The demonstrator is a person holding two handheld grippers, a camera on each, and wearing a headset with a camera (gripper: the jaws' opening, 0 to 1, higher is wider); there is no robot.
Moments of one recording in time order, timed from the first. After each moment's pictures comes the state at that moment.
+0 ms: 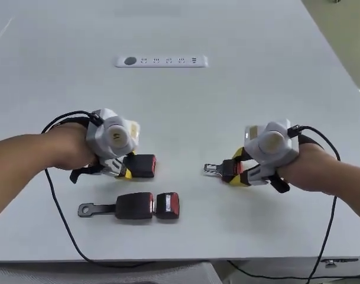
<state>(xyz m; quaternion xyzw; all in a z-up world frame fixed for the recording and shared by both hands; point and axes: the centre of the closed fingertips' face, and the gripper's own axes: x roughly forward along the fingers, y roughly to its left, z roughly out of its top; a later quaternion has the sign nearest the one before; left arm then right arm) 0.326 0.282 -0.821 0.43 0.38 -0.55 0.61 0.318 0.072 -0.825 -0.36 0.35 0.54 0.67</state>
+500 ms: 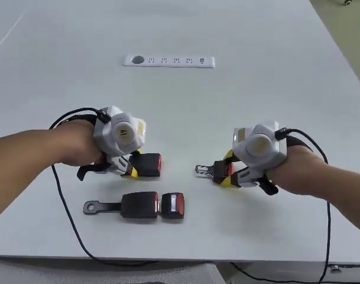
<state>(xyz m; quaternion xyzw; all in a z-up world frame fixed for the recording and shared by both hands) 0.328 0.283 -0.822 0.42 0.38 -0.55 0.61 0.319 0.113 -0.824 -0.36 0.34 0.55 0.67</state>
